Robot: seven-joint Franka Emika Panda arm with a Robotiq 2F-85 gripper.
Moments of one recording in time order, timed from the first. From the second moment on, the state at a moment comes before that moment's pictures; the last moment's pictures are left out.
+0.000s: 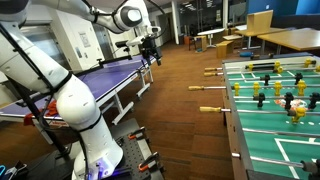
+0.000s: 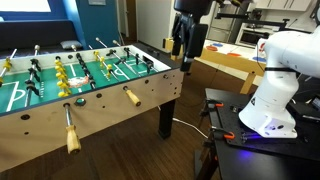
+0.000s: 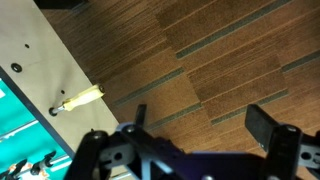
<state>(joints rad) 0.17 -0.40 0.27 -2.37 0.04 2.05 0.07</state>
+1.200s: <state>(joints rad) 0.17 0.01 0.33 -2.26 -0.78 2.33 0.74</state>
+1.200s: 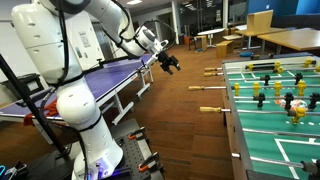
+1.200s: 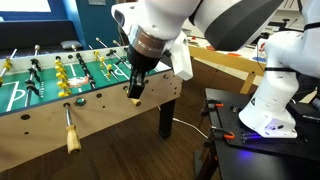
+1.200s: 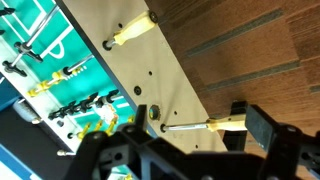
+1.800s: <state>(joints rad) 0.34 0.34 0.29 -2.13 -1.35 2.26 1.40</state>
